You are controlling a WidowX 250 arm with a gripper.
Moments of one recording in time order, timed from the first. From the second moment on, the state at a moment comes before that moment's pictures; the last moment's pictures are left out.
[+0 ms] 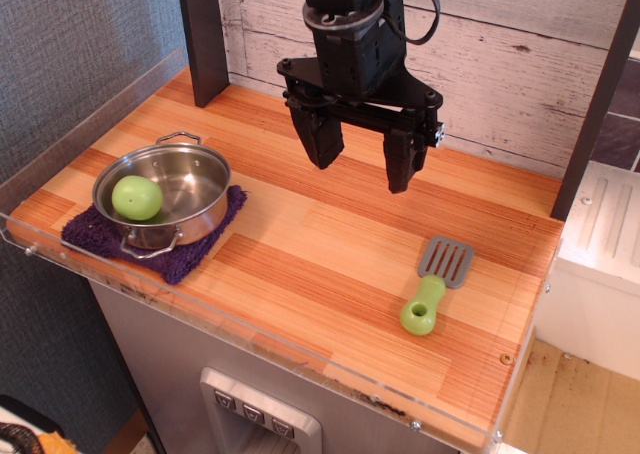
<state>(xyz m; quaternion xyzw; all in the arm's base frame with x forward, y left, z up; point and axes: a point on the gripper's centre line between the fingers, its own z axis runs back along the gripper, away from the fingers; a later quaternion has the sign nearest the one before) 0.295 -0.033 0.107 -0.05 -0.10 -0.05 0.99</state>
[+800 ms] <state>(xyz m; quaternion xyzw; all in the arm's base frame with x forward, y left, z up) 0.266 0.021 0.133 -0.09 -0.11 -0.09 0.98</state>
